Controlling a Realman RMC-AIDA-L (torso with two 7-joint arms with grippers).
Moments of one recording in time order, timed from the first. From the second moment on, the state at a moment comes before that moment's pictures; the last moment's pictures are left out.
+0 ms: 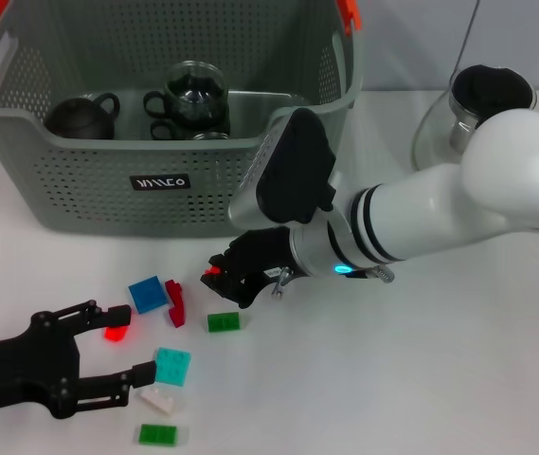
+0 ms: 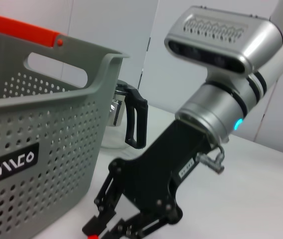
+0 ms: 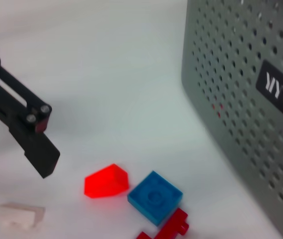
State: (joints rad) left arm -0.26 -2.11 0.50 0.73 2.13 1.77 -1.17; right arm 0.93 2.10 -2.12 -0.63 -1.63 -0.59 2.03
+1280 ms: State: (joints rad) left arm -0.24 -2.11 0.42 0.73 2.14 1.82 -1.17; right arm 1.12 2.10 -1.09 -0.96 -2.19 -1.02 2.25
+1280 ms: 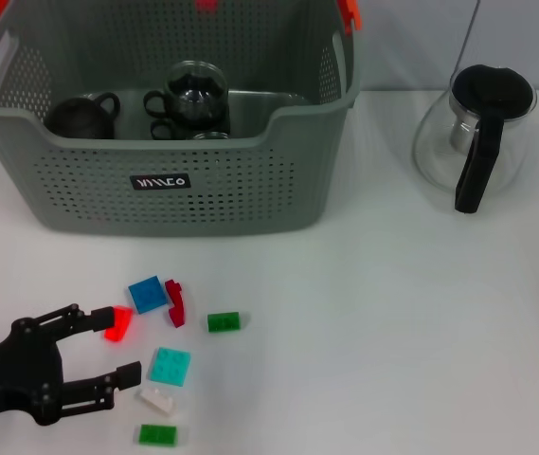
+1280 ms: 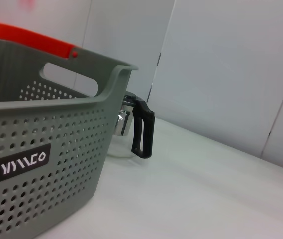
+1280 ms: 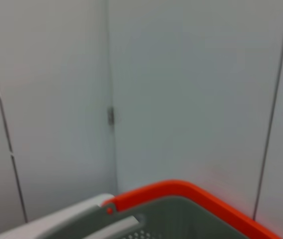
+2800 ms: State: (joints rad) left arm -0.26 -2.11 0.42 0.72 2.15 1.81 -1.15; right arm 0.90 2.11 -1.81 -0.78 -2.01 -1.06 1.97
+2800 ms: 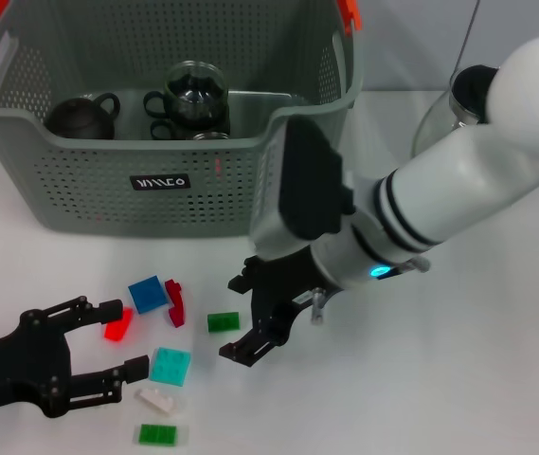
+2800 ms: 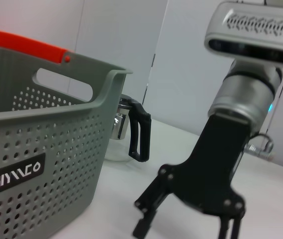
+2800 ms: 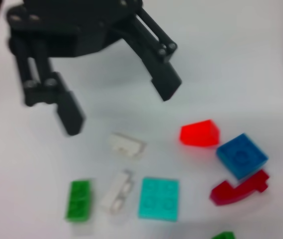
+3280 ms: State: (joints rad) left arm -0.25 -2.11 0.42 0.71 2.15 1.81 -1.15; right arm 0.91 2.12 -2.06 -0.67 -1.80 -0.72 1.97
